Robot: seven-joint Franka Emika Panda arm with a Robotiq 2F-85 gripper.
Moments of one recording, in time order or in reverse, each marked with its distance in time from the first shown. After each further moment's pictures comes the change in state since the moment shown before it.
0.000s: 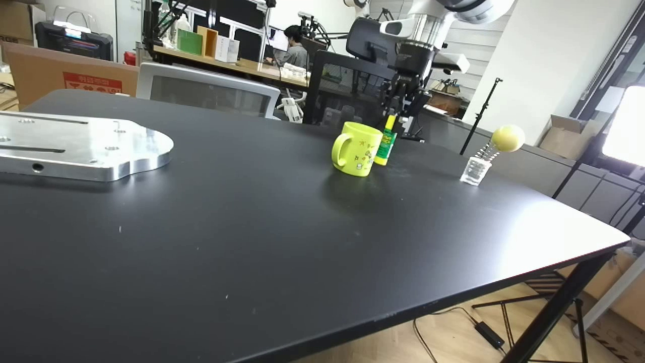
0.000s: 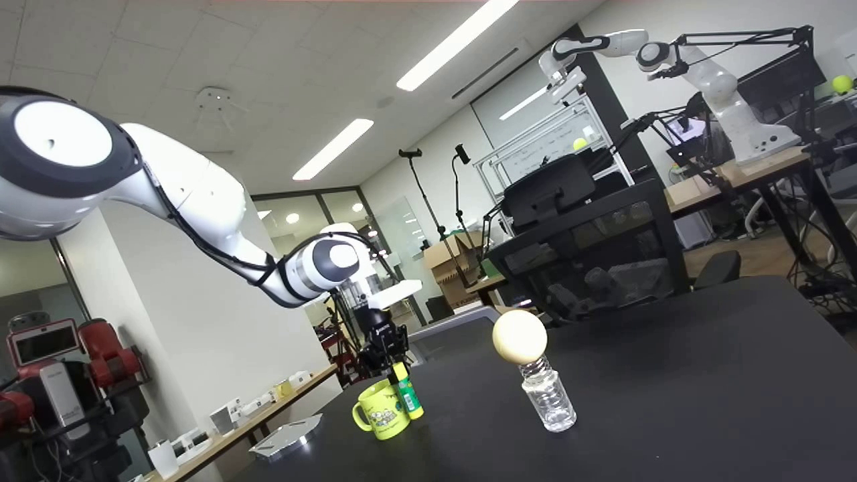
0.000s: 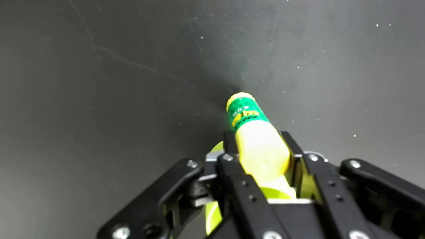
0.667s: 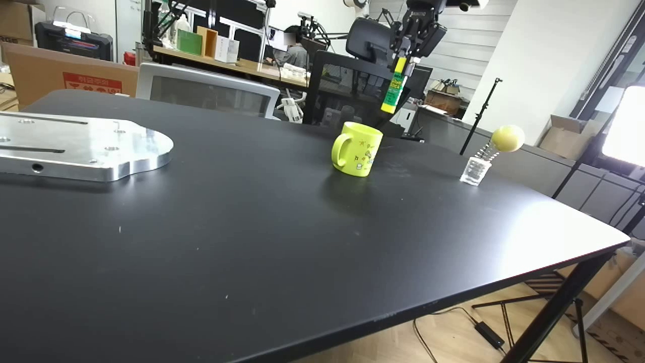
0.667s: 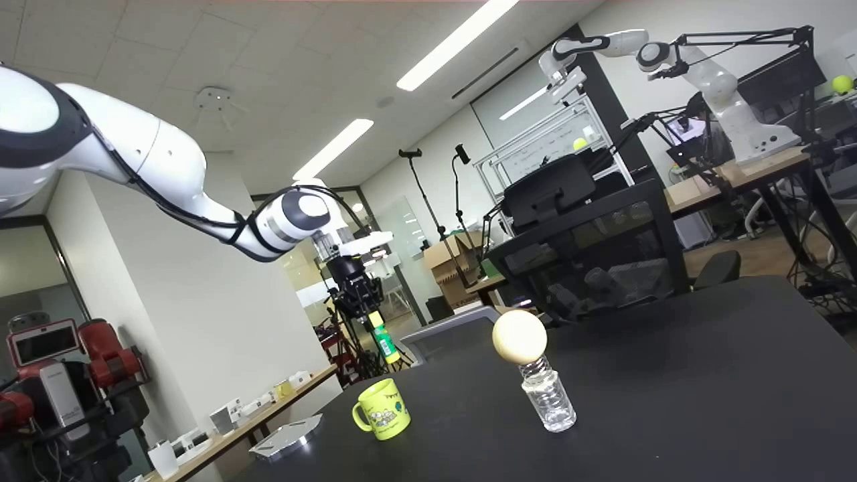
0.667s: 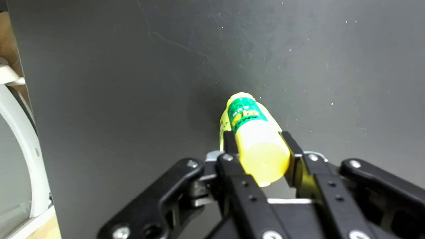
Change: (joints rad) arm 0.027 -0.157 0.005 0.054 0.001 -0.153 0.003
